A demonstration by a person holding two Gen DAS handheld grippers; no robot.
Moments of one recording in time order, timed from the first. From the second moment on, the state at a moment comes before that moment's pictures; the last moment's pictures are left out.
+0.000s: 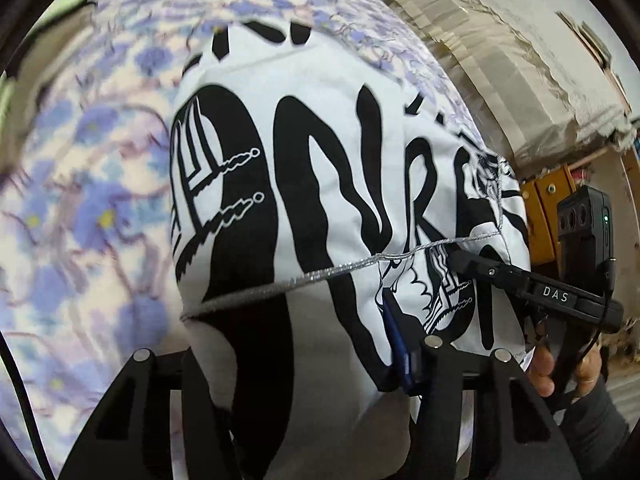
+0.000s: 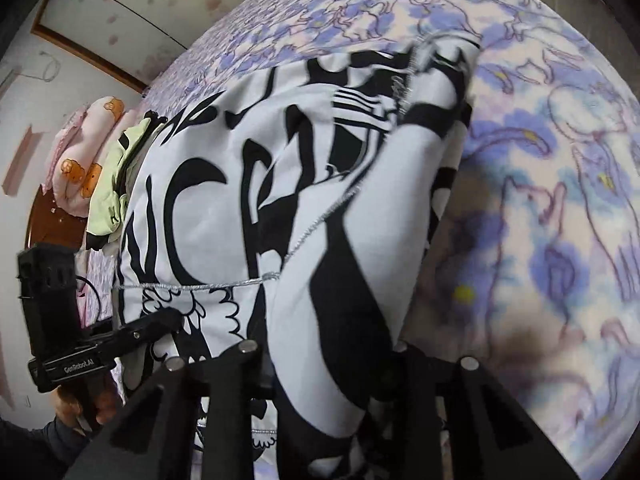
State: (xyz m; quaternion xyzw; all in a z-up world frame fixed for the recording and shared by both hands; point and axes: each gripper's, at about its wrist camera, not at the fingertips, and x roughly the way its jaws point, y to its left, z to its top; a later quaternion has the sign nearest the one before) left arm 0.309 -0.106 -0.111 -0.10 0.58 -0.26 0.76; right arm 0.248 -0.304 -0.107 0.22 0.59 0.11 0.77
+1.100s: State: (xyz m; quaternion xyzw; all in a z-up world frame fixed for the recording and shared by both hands) left arm 0.510 0.317 0.041 -0.13 0.52 -0.21 0.82; right arm 0.484 0.064 0.022 0.23 0.52 0.30 0.76
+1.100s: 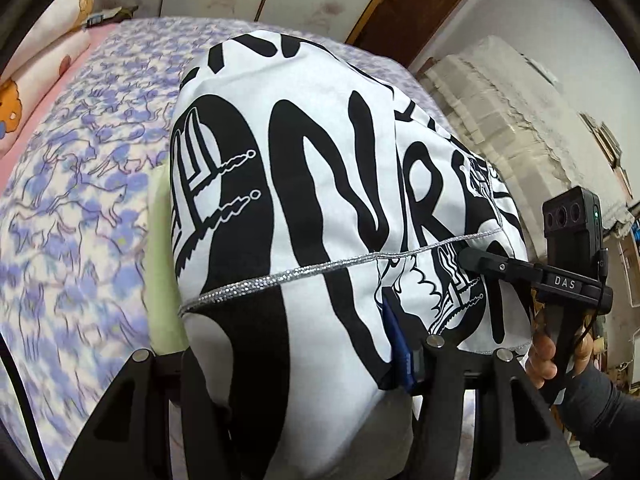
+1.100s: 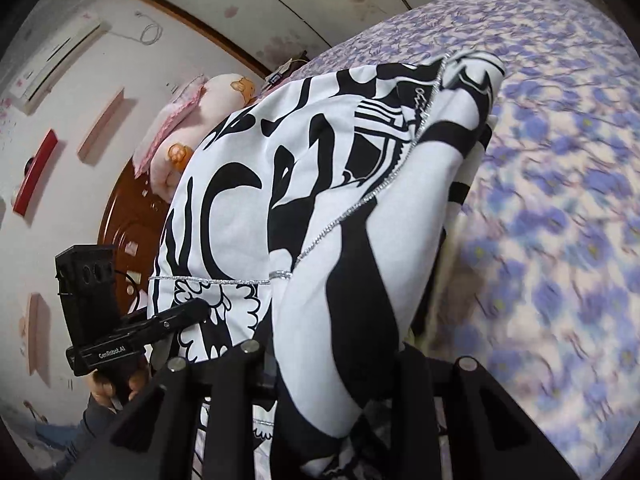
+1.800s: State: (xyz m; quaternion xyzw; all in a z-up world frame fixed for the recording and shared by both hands) left arm 0.565 0.347 -0.081 -0.14 0.51 -0.24 0.81; right arm 0.526 0.081 -0.105 0.27 0.55 0.29 0.73
